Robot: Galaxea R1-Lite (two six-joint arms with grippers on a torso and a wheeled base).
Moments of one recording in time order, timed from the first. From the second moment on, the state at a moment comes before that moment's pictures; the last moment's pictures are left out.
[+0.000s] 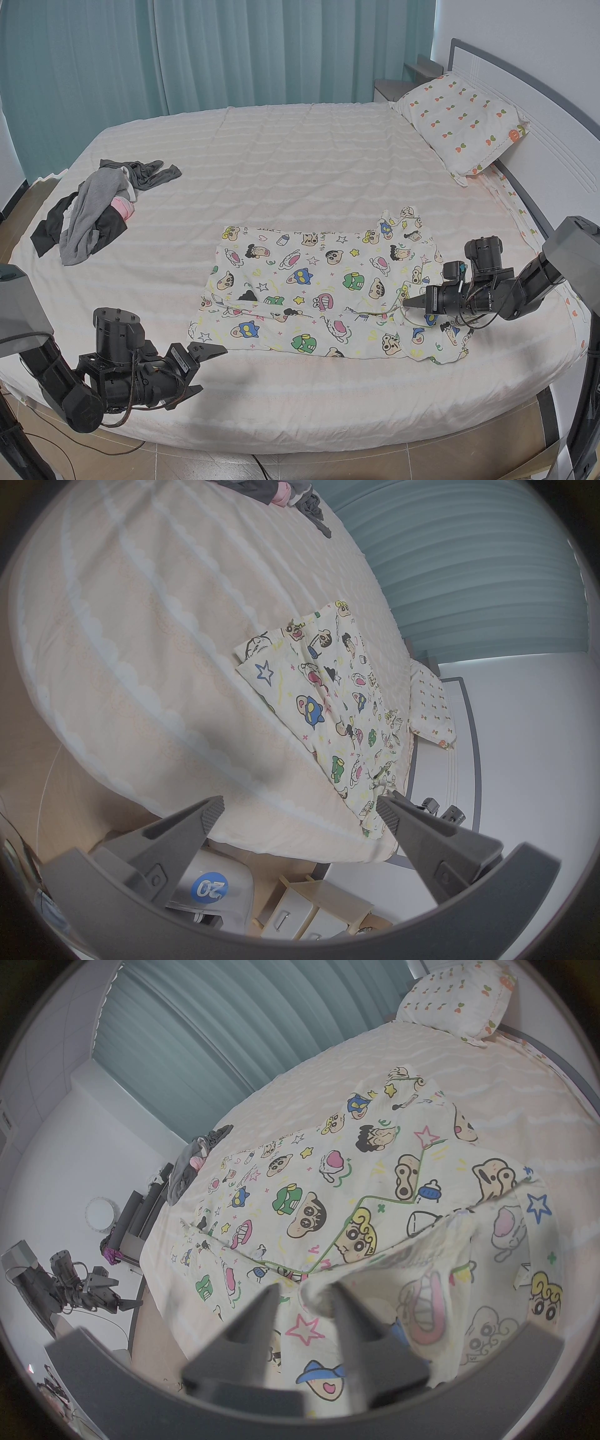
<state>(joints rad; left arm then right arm) -0.31 1.90 -0.29 -0.99 -0.27 -1.11 0.16 2.23 -1.08 -0.49 0.47 0.18</state>
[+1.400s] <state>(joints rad) -0.31 1.91 -0.29 -0.99 -0.27 -1.11 0.21 2.23 -1.30 -0.39 0.30 0.18</state>
